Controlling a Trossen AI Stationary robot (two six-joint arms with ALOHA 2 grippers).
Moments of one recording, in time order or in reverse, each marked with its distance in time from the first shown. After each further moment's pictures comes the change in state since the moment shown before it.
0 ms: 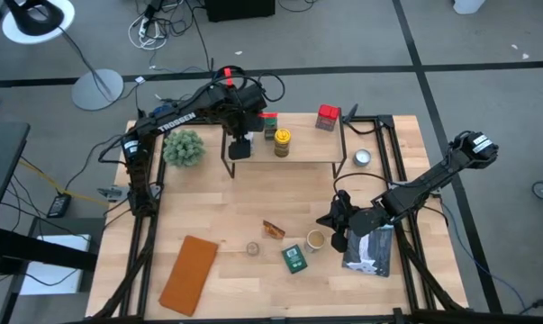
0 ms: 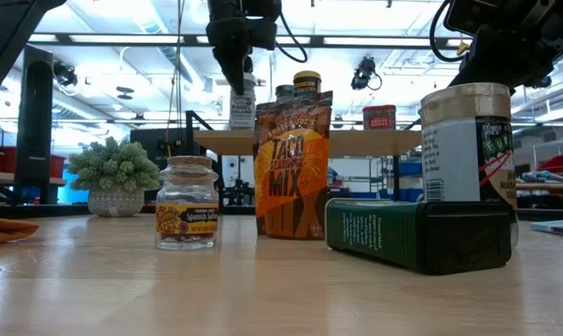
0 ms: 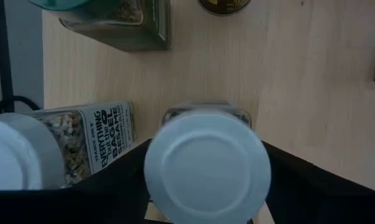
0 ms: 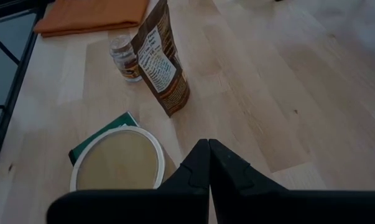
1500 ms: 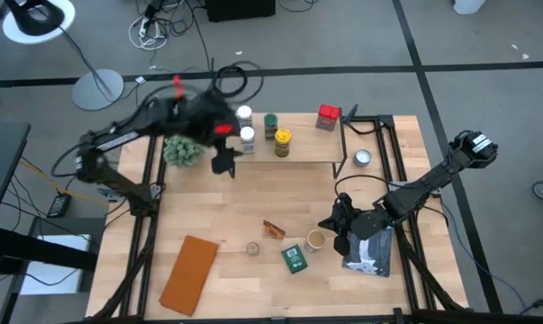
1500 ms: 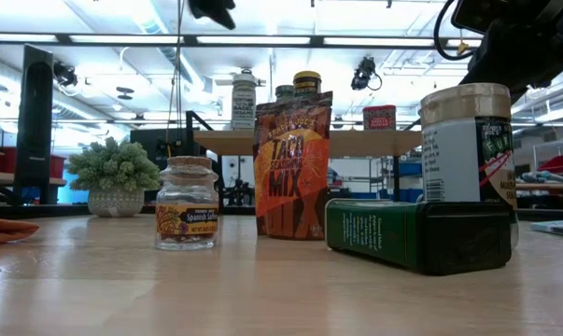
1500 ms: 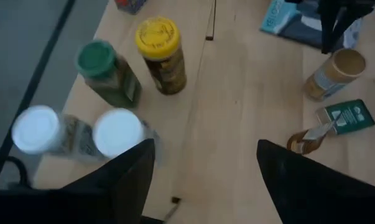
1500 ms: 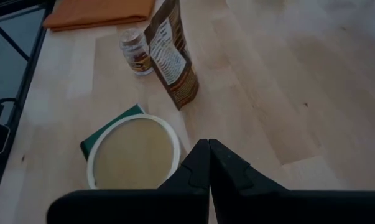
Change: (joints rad) left arm -0.181 -0.427 -0.257 0.274 0.005 -0.287; right arm 0.033 0.000 0.000 -0.012 0.000 0.028
